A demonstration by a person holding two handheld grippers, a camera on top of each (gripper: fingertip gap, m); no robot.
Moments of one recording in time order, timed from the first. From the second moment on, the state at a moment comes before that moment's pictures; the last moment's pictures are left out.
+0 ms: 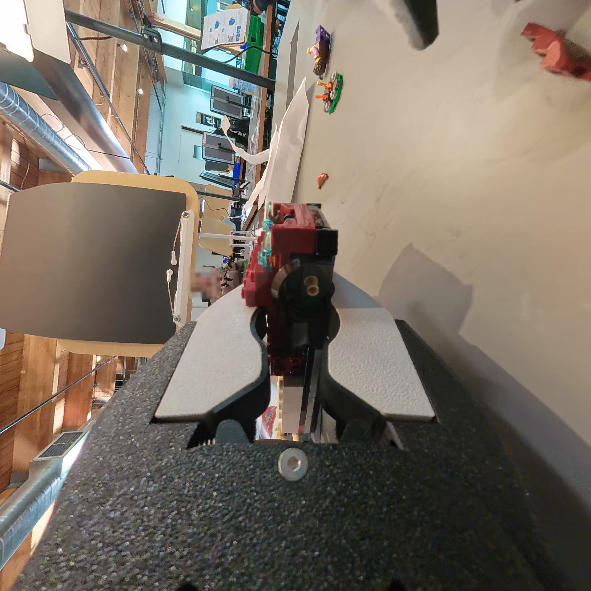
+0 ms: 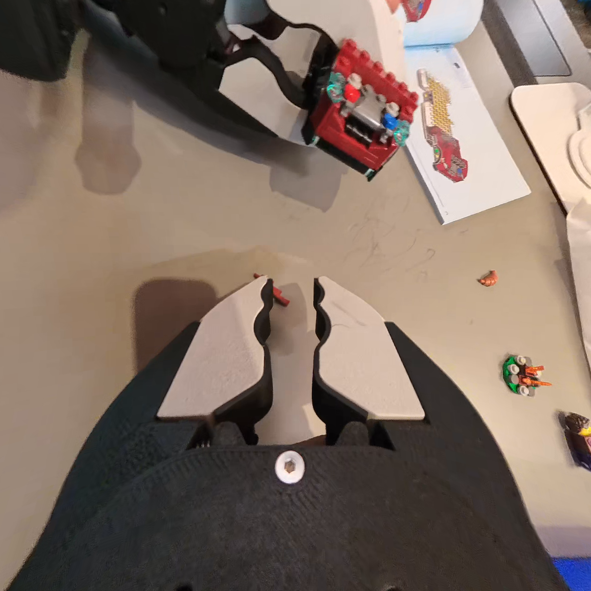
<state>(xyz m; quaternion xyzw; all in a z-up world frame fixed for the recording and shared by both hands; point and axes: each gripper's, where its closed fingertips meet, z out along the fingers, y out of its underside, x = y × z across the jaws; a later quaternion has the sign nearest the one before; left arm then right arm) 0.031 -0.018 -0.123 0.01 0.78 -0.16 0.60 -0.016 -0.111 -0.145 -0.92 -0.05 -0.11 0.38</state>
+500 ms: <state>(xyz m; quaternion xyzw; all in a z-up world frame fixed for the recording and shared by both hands) 0.026 -0.028 -0.125 0.03 0.79 -0.16 0.59 -0.029 -0.112 -0.170 -0.93 -0.07 -0.06 0.35</state>
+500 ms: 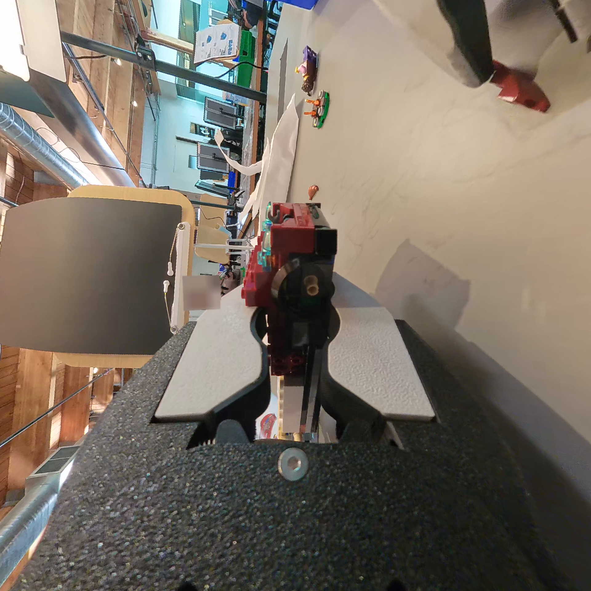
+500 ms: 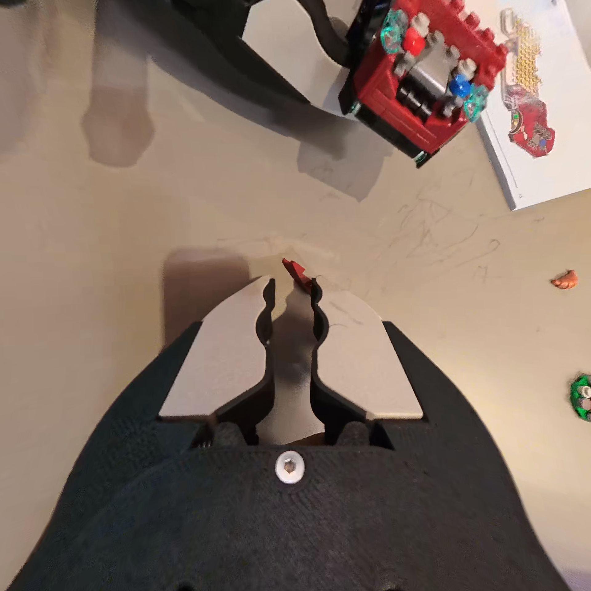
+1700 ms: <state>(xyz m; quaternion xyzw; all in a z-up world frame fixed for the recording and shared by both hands) 0.020 -0.032 -0.124 0.04 0.78 -0.15 0.60 -0.022 -0.120 -0.174 -0.95 0.03 -0.03 0.31</state>
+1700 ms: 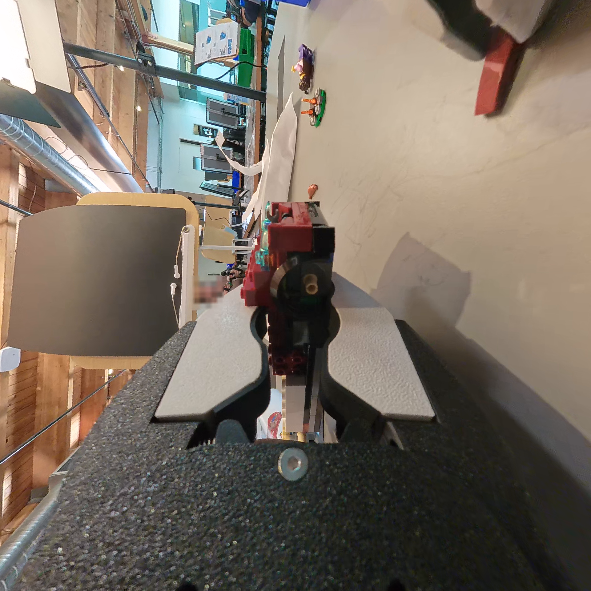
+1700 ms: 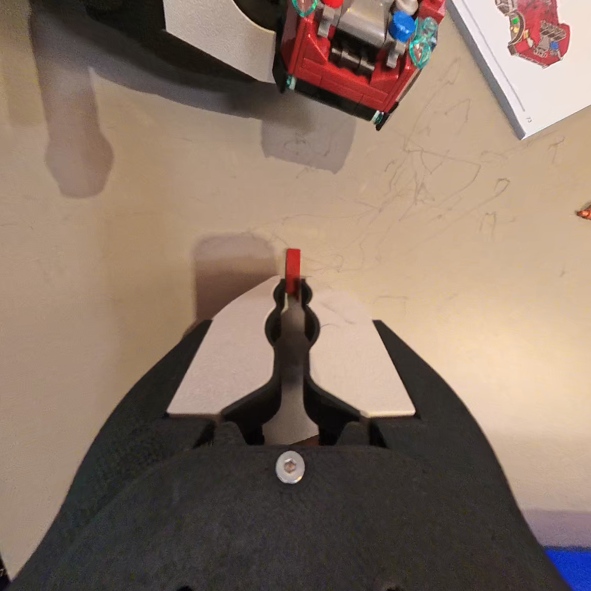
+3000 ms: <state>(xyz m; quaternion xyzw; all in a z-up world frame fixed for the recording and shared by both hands) 0.021 -0.049 -0.126 0.05 0.79 -0.13 0.59 -0.014 -0.050 -0.100 -0.88 0.09 -0.04 0.45</state>
